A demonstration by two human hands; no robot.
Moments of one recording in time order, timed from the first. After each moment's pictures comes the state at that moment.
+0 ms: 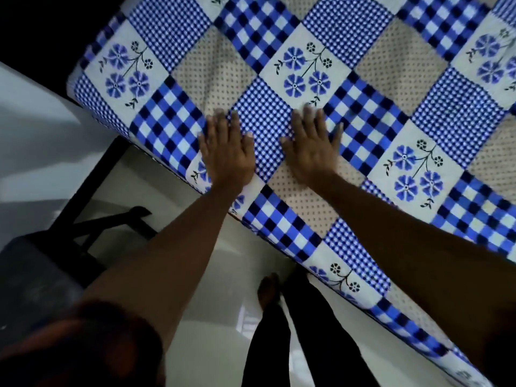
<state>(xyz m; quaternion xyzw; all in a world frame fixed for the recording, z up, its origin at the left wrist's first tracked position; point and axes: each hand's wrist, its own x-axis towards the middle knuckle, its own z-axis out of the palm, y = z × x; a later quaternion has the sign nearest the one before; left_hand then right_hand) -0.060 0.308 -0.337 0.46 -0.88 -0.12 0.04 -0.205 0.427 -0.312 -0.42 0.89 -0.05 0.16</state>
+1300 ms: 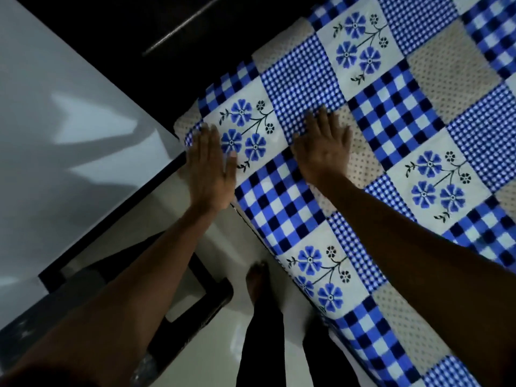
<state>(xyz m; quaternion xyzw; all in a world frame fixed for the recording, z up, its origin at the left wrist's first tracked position) 0.072 0.072 -0.326 0.54 -0.81 -0.16 0.13 -0.158 0.142 -0.315 -0.49 0.86 -0.07 0.15</state>
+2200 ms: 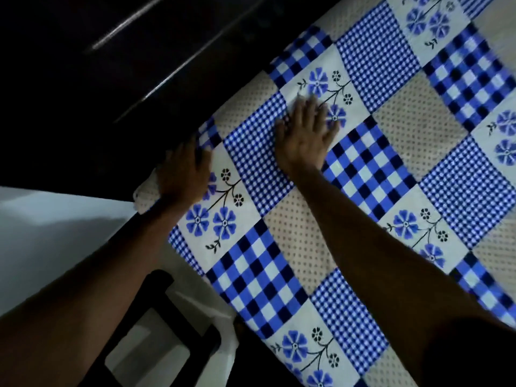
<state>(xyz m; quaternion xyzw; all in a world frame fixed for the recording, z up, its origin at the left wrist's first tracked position) -0.012 -0.080 -0.334 0.53 -0.83 -0.15 0.03 -0.237 0.006 -0.322 -0.37 0.92 -0.07 0.11</state>
